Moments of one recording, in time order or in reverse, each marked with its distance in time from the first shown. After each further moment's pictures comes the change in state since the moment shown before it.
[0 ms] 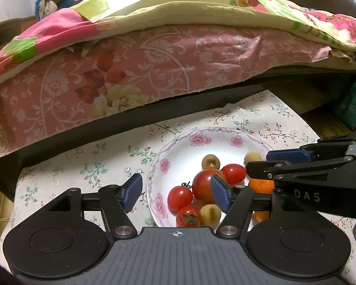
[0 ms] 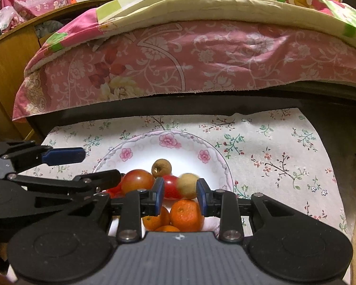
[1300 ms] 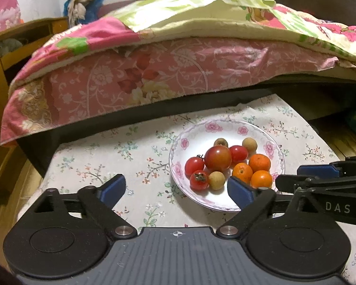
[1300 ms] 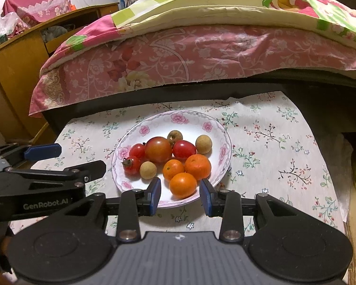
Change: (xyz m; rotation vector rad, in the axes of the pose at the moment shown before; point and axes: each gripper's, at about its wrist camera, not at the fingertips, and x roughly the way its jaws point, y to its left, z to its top) left arm -0.067 -0.006 -0.038 -0.068 -0.053 0.118; right arm -0.065 0.016 -0.046 0.043 -0.014 -0.004
